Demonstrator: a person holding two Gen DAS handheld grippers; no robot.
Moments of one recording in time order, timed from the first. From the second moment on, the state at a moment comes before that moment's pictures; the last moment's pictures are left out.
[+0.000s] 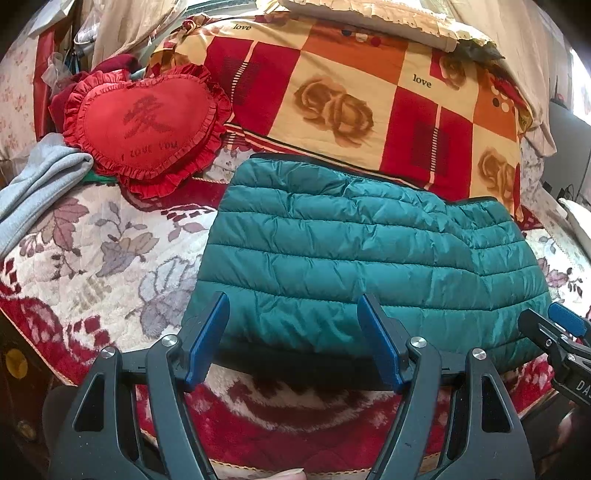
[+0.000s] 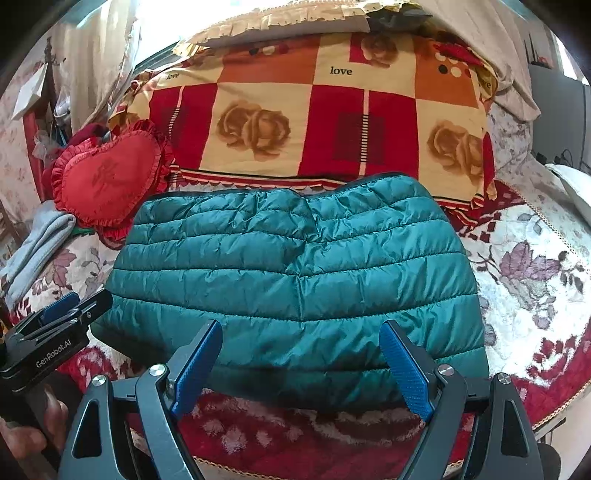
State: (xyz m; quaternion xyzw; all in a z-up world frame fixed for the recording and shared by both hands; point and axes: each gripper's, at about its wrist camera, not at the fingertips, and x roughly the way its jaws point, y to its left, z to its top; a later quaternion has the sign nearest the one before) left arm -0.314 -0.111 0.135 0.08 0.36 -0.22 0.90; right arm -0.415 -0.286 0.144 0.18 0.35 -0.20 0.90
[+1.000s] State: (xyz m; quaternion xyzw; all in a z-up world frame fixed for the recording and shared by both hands) left arm -0.311 -0.110 0.133 0.10 0.33 -0.21 0.92; right arm -0.412 -0.288 0.138 0.19 0.35 -0.19 0.90
